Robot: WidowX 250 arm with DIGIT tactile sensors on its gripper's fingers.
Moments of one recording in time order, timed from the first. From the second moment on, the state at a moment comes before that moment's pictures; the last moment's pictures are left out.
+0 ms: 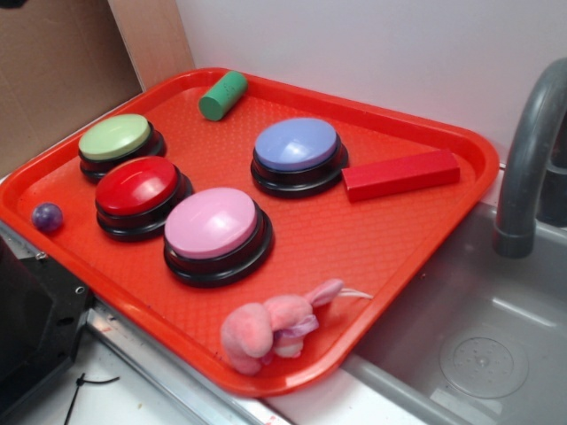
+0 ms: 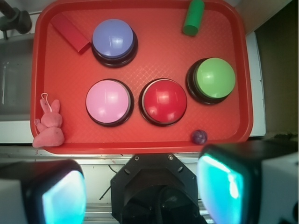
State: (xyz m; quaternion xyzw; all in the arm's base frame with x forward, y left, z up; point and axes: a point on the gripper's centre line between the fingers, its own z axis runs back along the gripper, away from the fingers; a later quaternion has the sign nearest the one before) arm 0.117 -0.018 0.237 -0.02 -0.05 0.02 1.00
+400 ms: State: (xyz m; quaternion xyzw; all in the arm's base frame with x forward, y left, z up) arm 0.115 -0.018 0.233 -0.02 -0.04 0.01 1.00
